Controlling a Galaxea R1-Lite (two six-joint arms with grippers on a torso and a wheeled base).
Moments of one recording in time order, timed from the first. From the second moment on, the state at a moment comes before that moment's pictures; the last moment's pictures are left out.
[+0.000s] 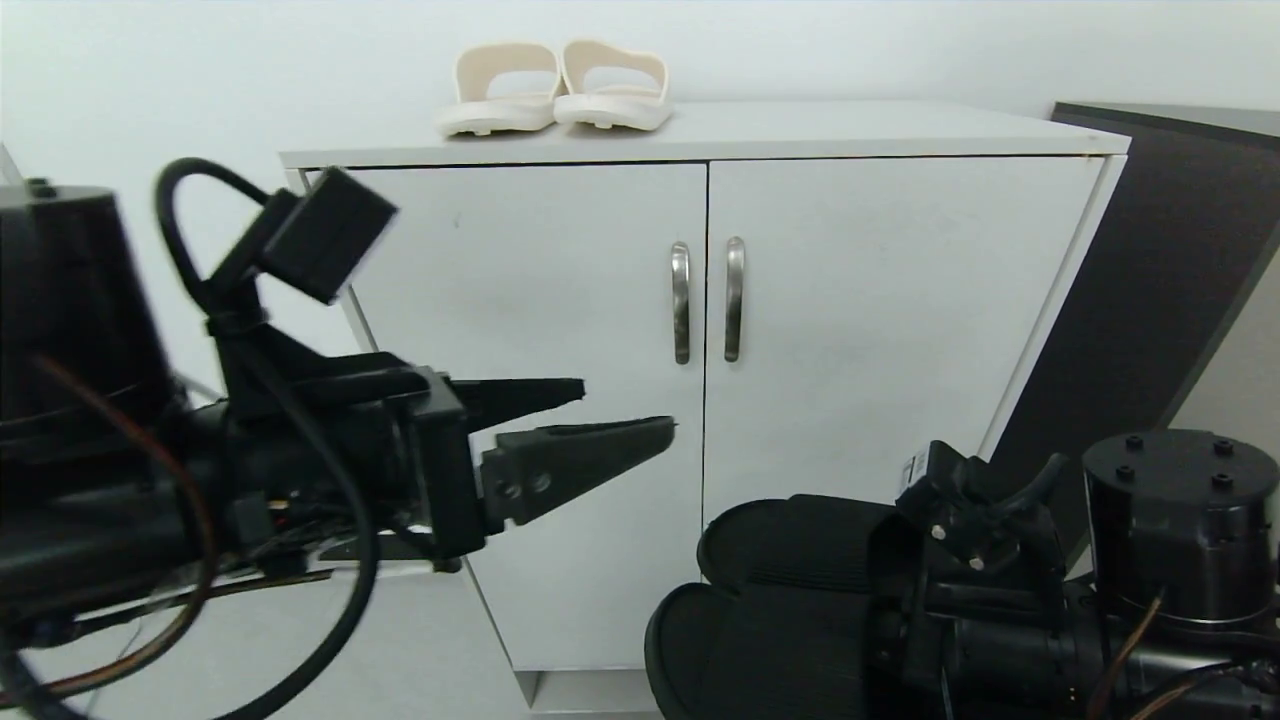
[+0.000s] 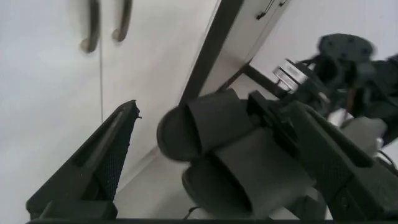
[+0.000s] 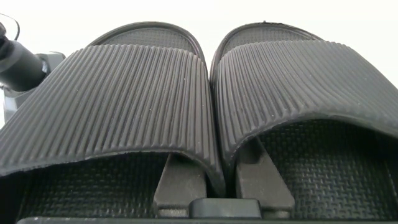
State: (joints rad) left arm -0.64 1.34 -0.81 -0.42 -0.37 -0.22; right arm 0.81 1.51 -0.55 -0.62 0.26 -0.03
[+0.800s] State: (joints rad) left arm -0.67 1.75 -1.26 -0.48 -0.45 -0.35; right arm 0.81 1.50 -0.52 -0.62 0.27 -0.05
